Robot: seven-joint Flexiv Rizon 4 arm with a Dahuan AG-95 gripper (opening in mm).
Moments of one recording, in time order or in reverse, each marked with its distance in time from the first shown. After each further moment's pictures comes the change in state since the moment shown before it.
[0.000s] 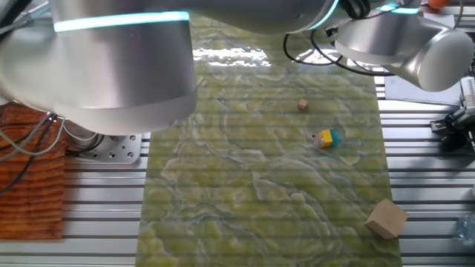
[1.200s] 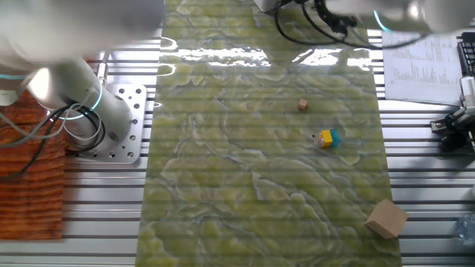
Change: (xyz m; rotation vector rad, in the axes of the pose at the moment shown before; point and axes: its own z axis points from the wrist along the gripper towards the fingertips) arm 0.001 -0.003 -0.011 0.316 0.024 0.012
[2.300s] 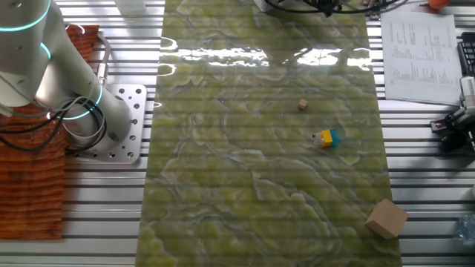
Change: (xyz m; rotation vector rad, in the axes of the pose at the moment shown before) arm -0.010 0.028 0.024 0.096 0.006 0.034
